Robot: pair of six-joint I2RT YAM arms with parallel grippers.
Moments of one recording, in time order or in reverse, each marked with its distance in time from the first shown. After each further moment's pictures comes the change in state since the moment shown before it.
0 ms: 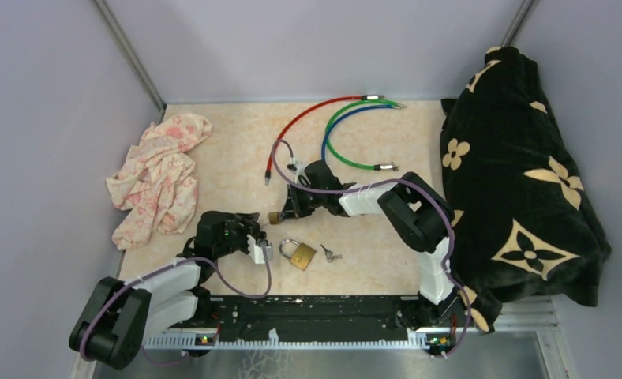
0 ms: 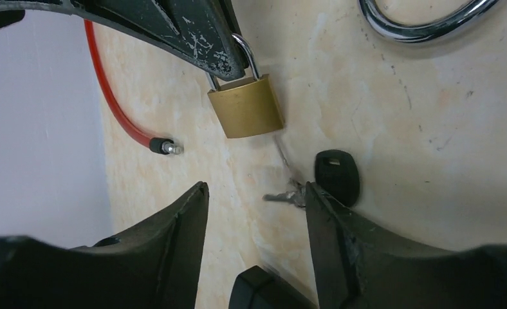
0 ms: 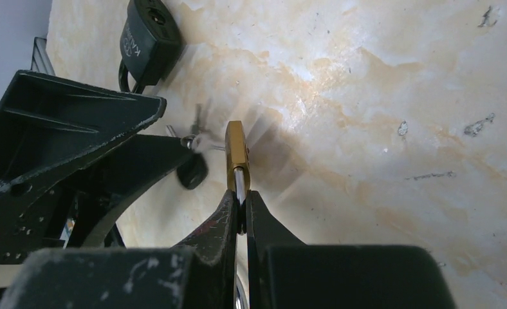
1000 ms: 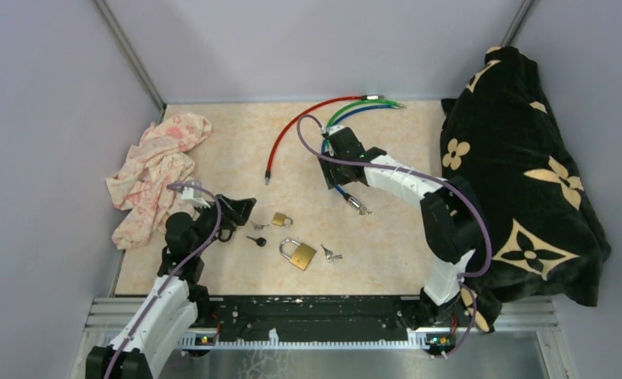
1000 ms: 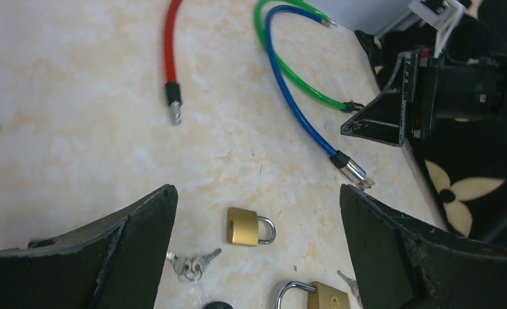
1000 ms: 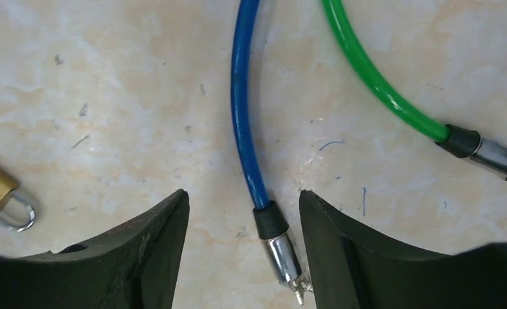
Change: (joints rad) left arm 0.181 -0.385 0.061 0.048 -0.135 -1.882; right arm -0.162 -0.244 0.159 -0.638 0.602 -0.368
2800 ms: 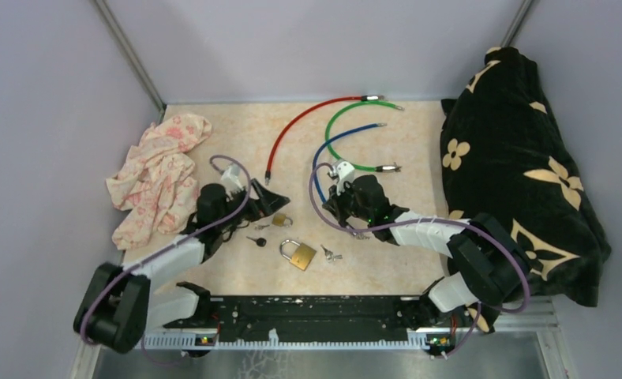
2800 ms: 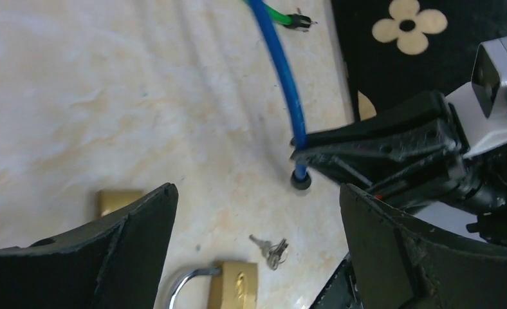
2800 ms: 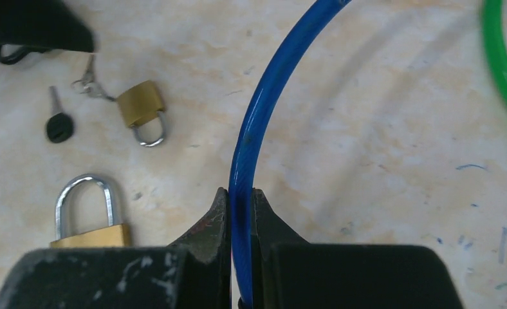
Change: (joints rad) left arm -0.166 0.443 0.159 0.029 0.066 -0.284; right arm 0.068 -0.298 -0.634 0.761 -0.232 -0.070
